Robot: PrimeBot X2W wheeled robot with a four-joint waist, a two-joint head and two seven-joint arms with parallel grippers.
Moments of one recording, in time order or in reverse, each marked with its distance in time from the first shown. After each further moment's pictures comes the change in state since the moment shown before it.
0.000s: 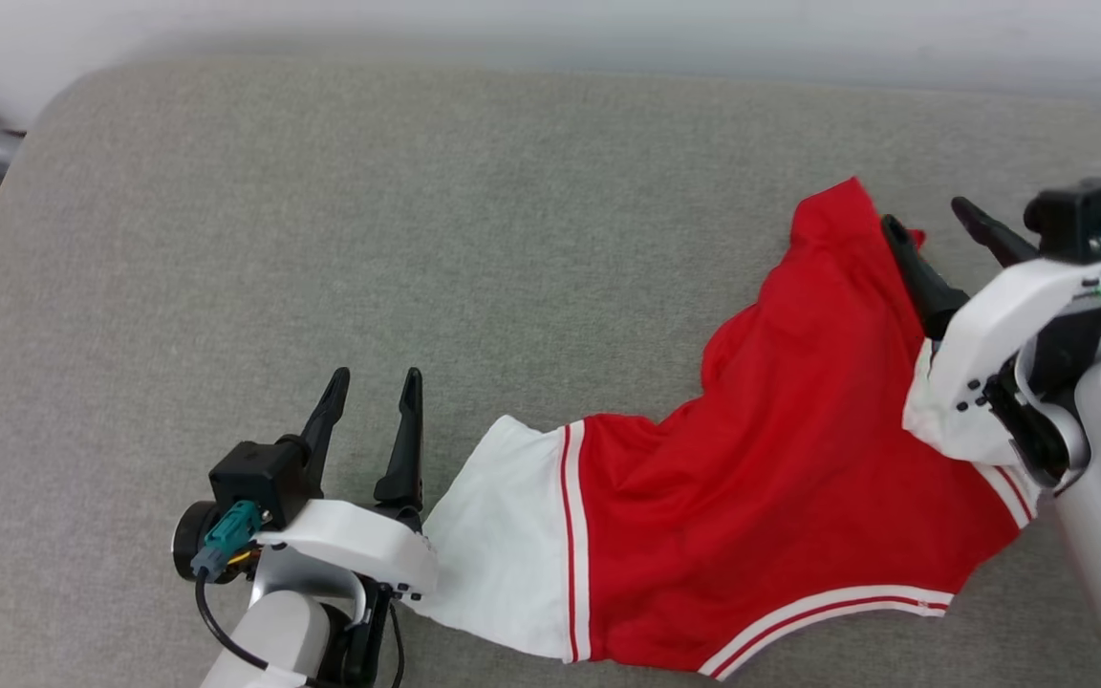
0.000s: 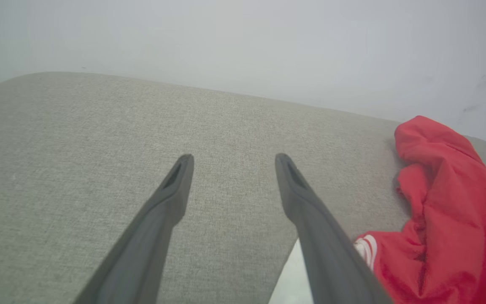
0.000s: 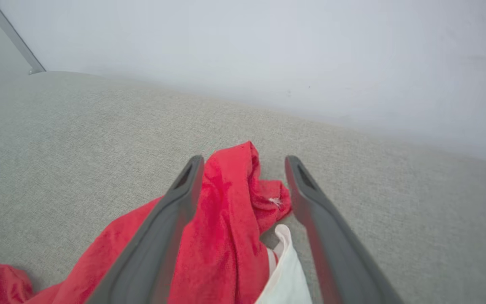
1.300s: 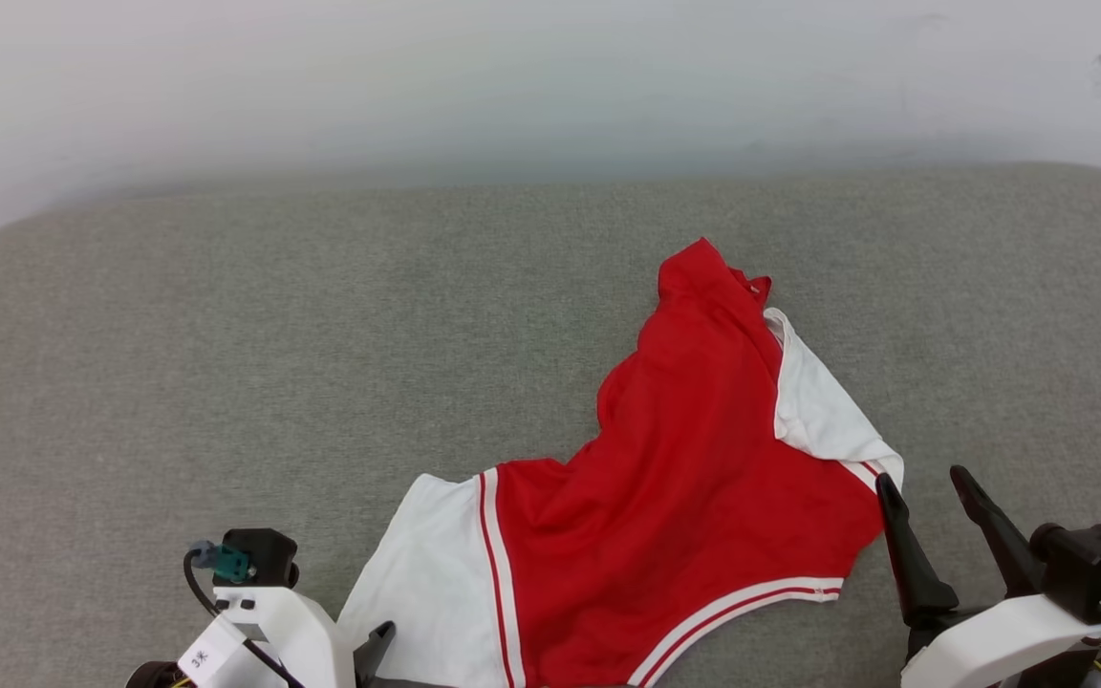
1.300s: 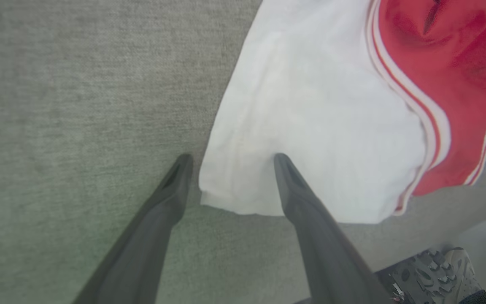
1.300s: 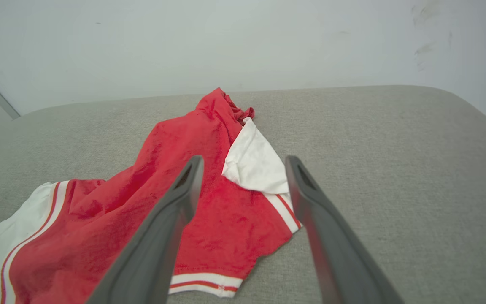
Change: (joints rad) left arm 0.179 0.224 -0.037 -0.080 -0.245 -0.024 0.769; right arm 0.770 0.272 -0.282 -0.678 -0.235 0.000 -0.025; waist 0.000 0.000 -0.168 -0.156
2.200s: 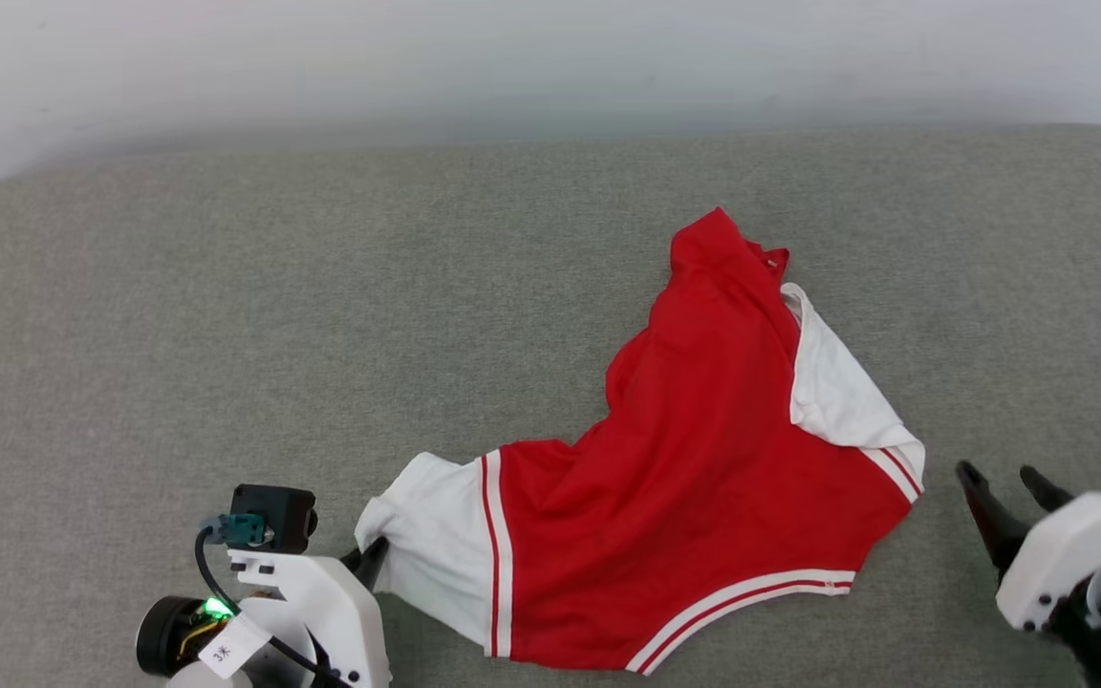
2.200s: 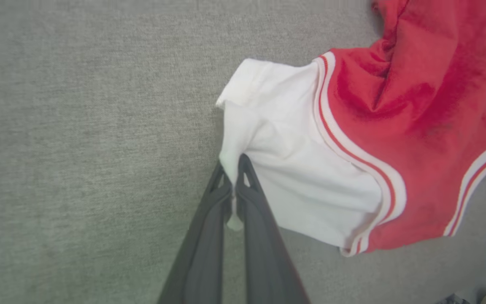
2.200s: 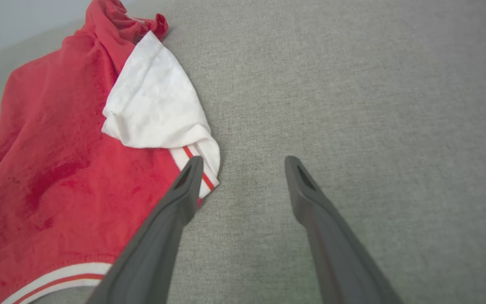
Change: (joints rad) left arm -0.030 -0.017 -0.030 -0.099 0.084 0.040 -0.115; right arm -0.205 -0.149 -0.109 0.310 0.215 0.000 0.263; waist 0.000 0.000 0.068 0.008
